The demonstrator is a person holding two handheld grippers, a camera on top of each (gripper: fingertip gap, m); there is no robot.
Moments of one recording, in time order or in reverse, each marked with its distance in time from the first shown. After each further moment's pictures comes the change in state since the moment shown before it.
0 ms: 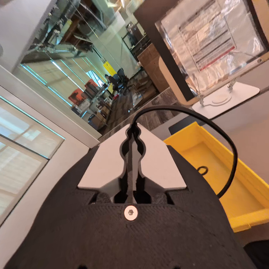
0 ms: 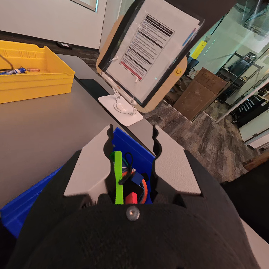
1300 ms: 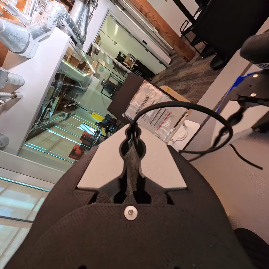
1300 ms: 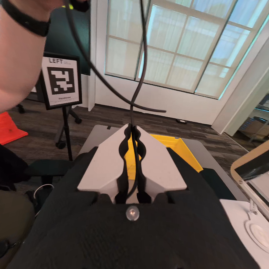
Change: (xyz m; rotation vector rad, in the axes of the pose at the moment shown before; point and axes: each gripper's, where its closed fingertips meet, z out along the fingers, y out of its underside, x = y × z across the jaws) left arm 0.084 -0.241 -0.121 0.258 0.201 0.306; right arm -0.243 -0.183 0.010 0.488 -0.816 0.113
